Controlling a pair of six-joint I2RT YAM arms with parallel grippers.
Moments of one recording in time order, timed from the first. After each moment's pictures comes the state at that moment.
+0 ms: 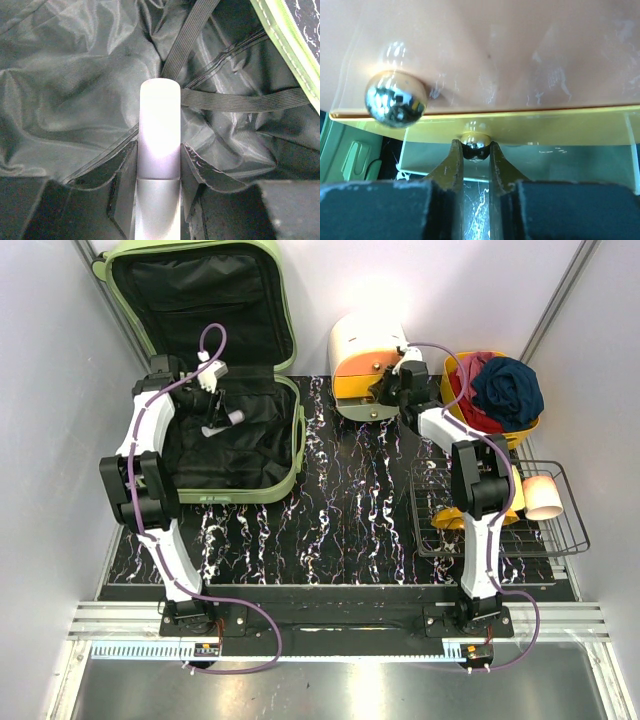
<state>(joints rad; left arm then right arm) 0.14 1.98 1.80 -0.83 0.67 0.51 0.25 2.19 1.68 0.16 -0.10 0.37</state>
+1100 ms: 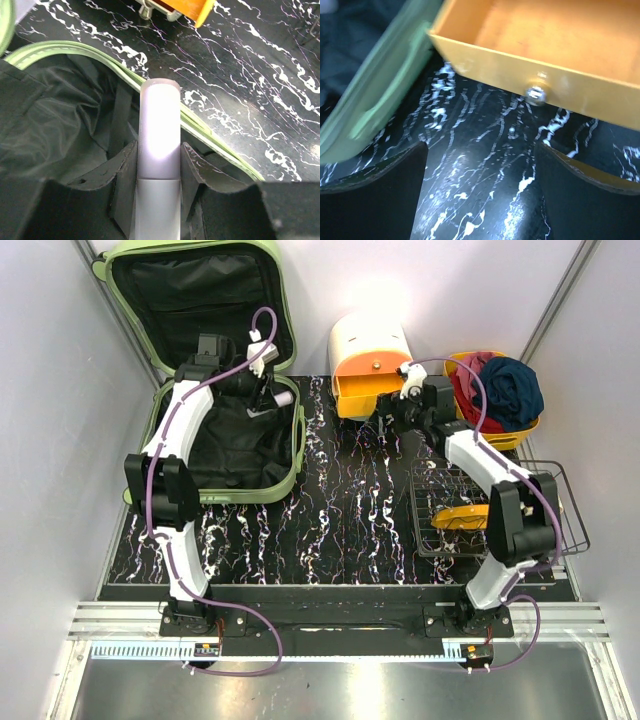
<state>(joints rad) -0.11 2.00 1.97 -0.77 0.72 0.46 0.24 1.75 1.28 0.02 -0.35 0.12</state>
